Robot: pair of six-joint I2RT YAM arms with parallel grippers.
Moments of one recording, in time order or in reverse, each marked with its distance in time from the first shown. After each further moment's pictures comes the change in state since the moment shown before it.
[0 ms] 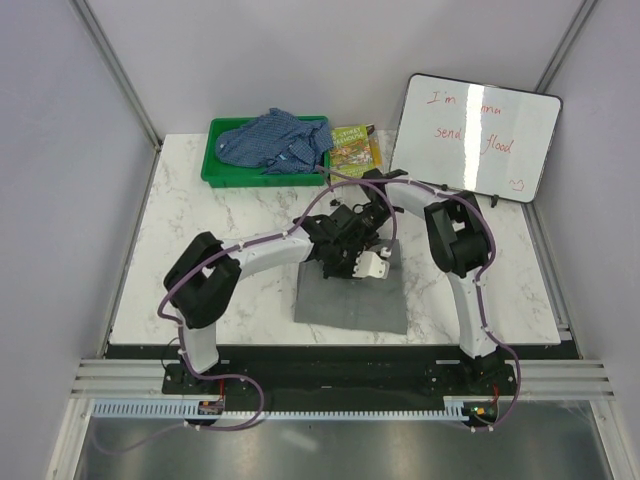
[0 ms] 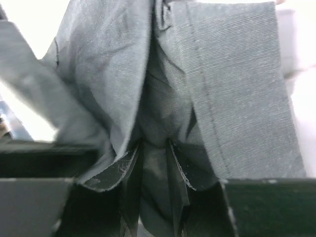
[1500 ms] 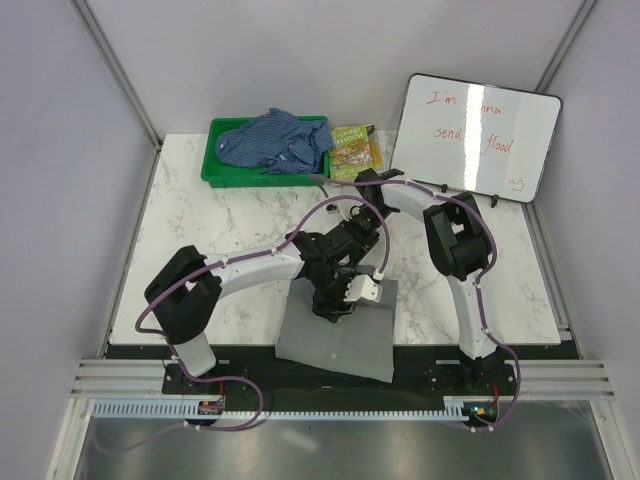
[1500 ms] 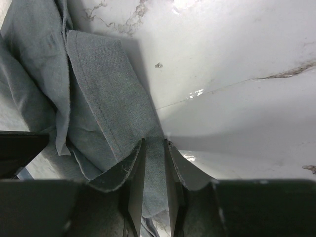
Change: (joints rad) left arm -0.077 -0.141 -0.161 -0.143 0.180 -0.131; right arm 0.037 -0.036 -0.023 -0.021 0.104 -0.024
